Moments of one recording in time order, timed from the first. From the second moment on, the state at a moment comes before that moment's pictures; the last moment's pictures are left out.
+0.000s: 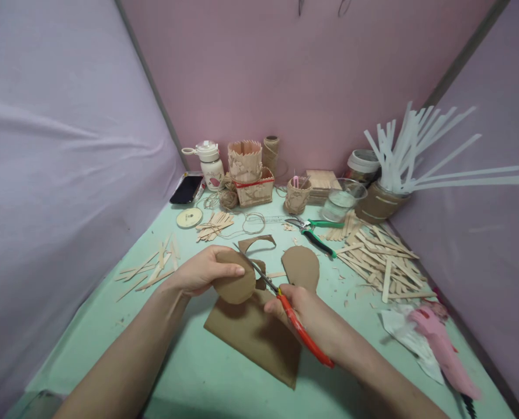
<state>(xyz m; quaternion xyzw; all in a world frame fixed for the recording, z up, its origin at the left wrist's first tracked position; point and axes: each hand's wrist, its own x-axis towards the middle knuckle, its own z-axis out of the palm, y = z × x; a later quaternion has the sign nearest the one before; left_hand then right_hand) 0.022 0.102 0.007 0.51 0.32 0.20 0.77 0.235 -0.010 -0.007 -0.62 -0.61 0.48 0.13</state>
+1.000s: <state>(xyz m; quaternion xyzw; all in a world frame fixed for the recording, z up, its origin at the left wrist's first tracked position) 0.023 0.101 0.000 0.55 0.35 0.15 0.74 0.240 -0.007 -0.004 -0.63 -0.61 0.47 0.15</state>
